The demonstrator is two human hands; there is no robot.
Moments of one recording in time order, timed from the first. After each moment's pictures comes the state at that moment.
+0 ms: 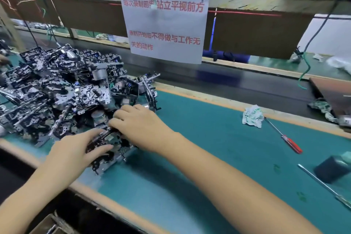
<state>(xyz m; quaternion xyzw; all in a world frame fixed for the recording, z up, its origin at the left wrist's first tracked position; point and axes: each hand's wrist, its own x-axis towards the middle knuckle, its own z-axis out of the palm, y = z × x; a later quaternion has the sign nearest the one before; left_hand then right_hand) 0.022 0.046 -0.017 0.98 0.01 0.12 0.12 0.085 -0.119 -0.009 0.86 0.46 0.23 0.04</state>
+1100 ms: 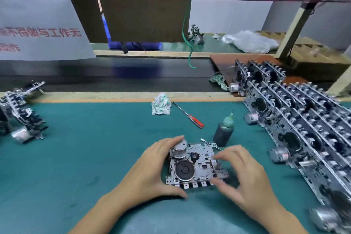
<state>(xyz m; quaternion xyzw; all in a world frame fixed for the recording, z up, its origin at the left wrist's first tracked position) 0.033 -0.243 -0.087 0.79 -0.48 -0.07 0.37 -0.101 -0.446 -0.076 0.93 0.05 0.31 -0.20</state>
